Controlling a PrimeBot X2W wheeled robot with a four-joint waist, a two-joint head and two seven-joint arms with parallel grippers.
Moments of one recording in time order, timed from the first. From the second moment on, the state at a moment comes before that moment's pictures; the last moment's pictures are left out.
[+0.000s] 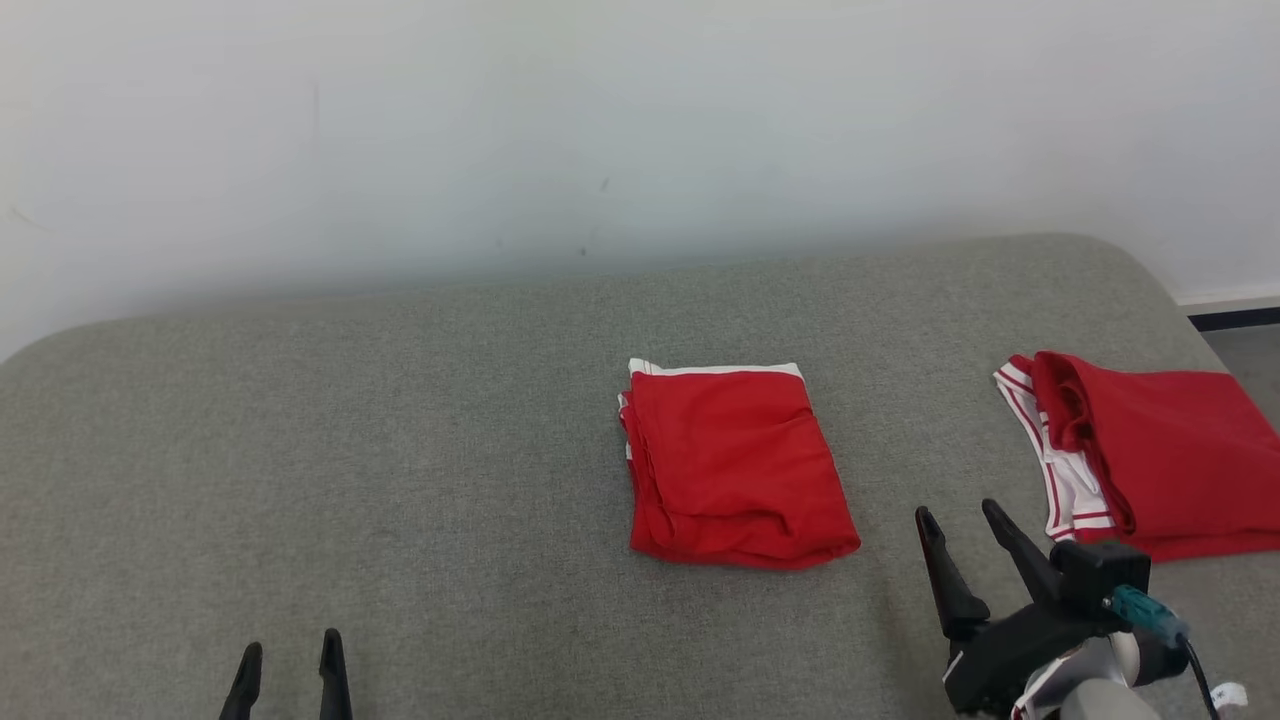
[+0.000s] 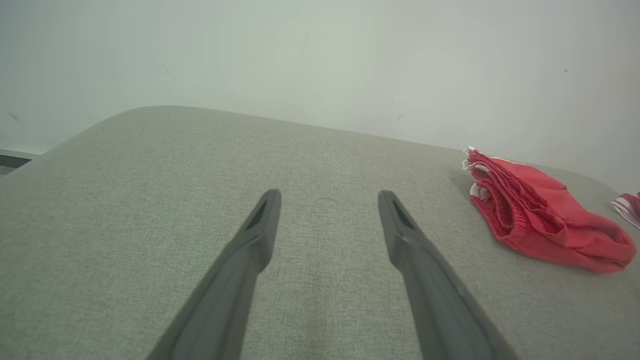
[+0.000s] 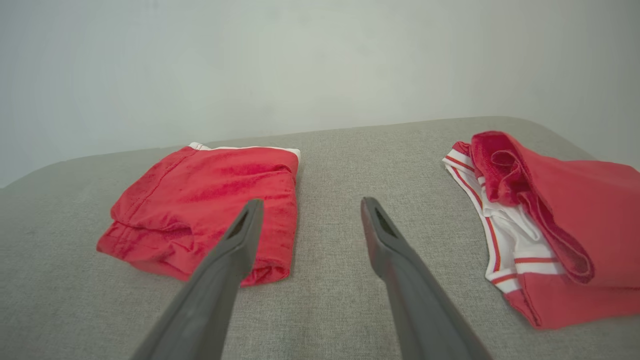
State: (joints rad) left arm 0.09 0.05 0.06 0.18 -0.23 -0.05 -0.26; right arm -0.27 -0.23 0.27 0.60 0.42 0.13 -0.25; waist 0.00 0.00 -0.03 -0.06
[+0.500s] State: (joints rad) left arm 0.03 0.05 0.04 0.17 -0.18 -0.09 -0.26; right arm -0.62 -0.22 0.22 0.77 0.45 0.13 0.17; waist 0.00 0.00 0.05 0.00
